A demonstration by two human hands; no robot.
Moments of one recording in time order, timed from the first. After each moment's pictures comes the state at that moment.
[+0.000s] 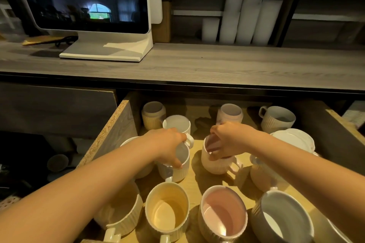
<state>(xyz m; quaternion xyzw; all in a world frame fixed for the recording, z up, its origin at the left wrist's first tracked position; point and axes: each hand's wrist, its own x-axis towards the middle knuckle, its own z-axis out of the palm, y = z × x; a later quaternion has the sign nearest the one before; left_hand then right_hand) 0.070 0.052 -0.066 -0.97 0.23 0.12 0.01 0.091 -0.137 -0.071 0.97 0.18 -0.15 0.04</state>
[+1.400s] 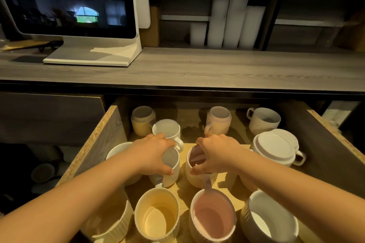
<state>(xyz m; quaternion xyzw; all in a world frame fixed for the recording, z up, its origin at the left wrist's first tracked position) 0.062 0.061 -0.076 -0.97 0.23 0.08 -0.05 0.059 -0.128 -0.076 0.98 0.19 -0.09 -0.01</state>
